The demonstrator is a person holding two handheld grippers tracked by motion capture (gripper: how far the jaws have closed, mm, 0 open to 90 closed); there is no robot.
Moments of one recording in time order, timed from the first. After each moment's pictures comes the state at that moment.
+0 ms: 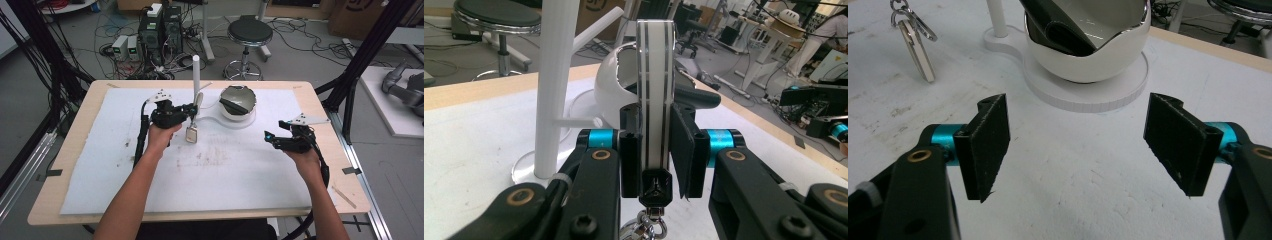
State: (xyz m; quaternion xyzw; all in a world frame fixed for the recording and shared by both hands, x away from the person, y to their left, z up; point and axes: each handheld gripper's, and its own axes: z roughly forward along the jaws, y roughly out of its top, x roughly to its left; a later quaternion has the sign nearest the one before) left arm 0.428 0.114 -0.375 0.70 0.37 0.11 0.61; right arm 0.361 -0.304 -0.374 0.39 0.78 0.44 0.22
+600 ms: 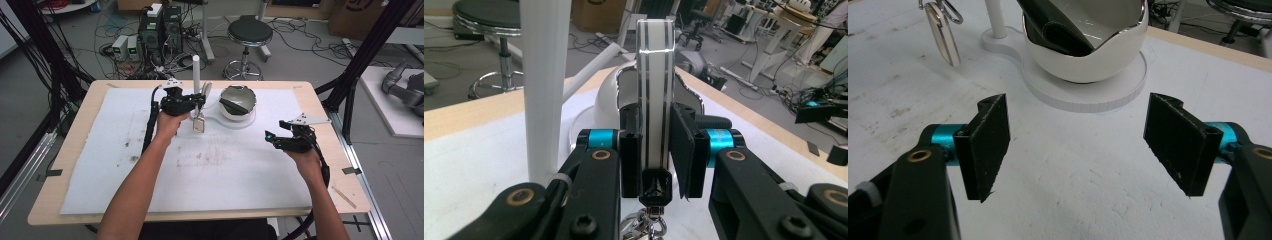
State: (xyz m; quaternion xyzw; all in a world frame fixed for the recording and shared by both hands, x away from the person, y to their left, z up) left arm 0.457 0.087 -0.354 0.71 0.37 0.11 0.59; right arm 0.361 -0.306 -0.374 0.39 0.78 0.44 0.22
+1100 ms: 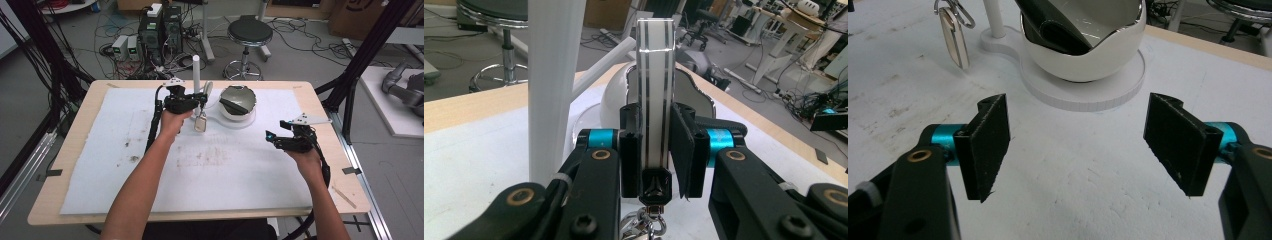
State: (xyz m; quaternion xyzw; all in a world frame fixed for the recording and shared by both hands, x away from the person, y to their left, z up) left arm 0.469 0.082 -0.360 0.71 0.38 0.10 0.58; right arm 0.362 -0.307 -0.375 0.40 0.77 0.44 0.21
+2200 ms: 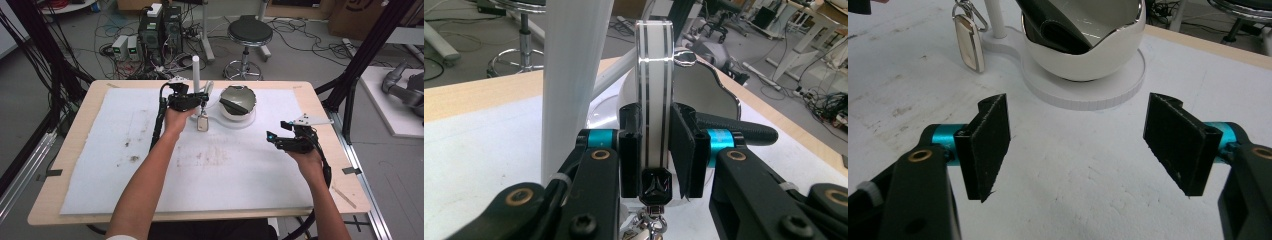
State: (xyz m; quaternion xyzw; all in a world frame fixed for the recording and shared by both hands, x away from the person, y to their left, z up) left arm 0.479 0.075 -0.364 0.71 0.42 0.12 0.56; right arm 0.359 -0.310 -0.375 0.40 0.77 0.45 0.21
